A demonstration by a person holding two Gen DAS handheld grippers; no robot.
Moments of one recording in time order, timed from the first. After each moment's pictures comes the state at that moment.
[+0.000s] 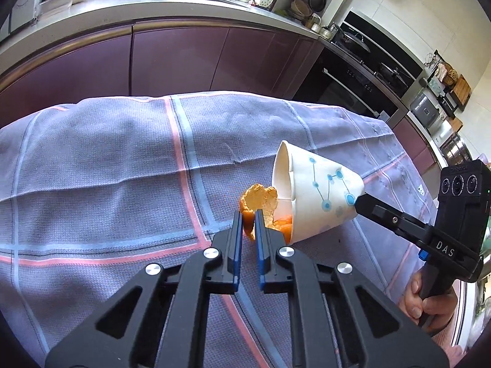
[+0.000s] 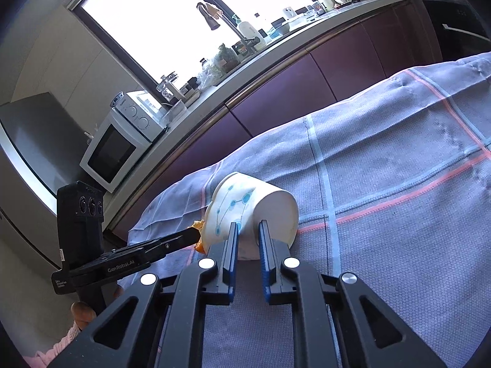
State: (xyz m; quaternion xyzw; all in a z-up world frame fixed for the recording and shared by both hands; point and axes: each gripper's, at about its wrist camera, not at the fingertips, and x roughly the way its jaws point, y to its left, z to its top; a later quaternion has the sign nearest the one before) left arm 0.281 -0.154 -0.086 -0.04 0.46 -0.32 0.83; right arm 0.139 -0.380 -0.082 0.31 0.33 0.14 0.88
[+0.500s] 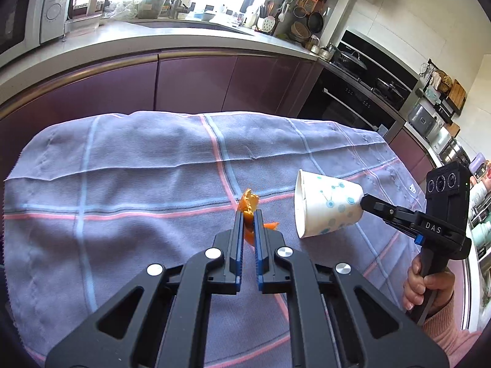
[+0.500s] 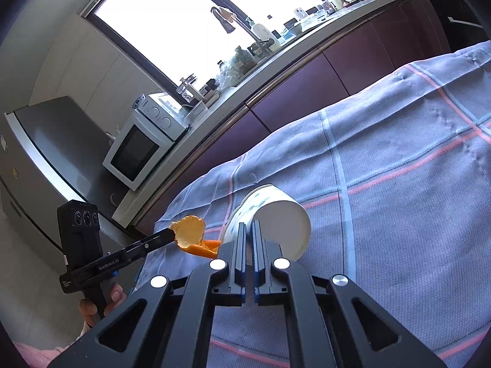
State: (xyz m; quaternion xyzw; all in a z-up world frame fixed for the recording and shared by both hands) left arm 0.224 -0.081 -0.048 -0.04 0.40 -0.31 0.86; right arm 0.098 -0.376 -0.077 0.33 0.32 0.18 0.87
